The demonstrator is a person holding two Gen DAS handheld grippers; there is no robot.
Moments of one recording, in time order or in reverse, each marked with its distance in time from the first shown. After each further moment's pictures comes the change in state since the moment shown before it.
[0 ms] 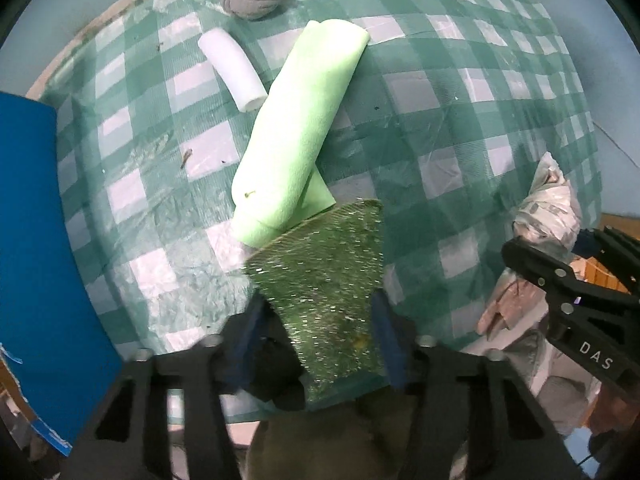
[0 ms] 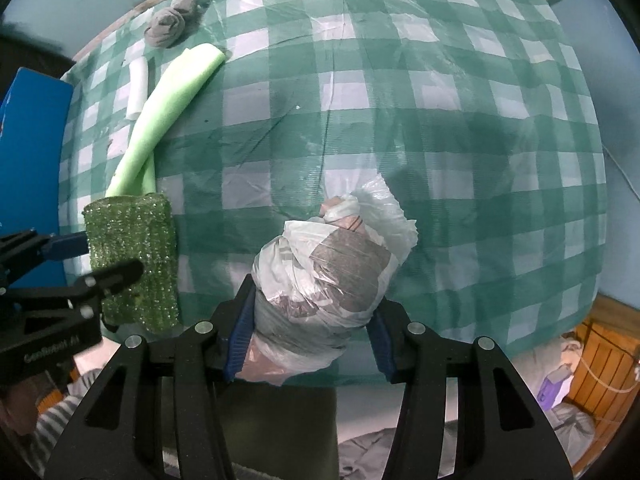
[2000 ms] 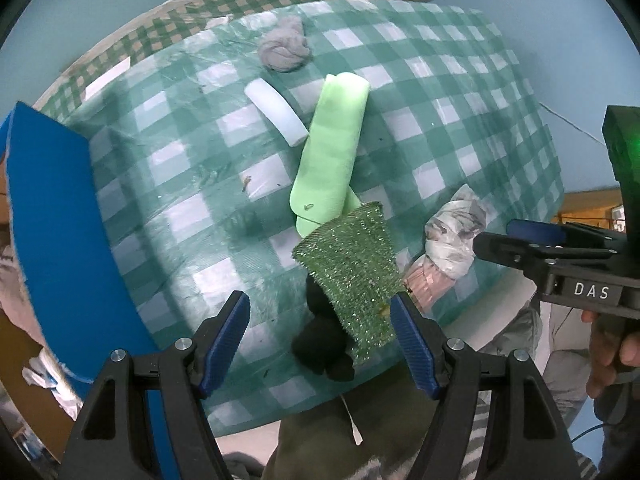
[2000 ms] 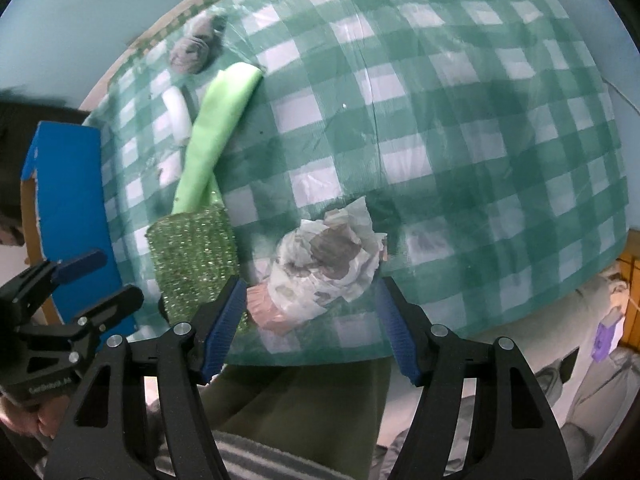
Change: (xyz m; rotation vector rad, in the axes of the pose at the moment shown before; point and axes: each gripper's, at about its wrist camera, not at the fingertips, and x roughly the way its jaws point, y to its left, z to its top) left arm -0.065 0.057 -0.024 0.121 -0.119 -0.081; right arm -0.018 -0.002 -0.001 0.208 0.006 0.135
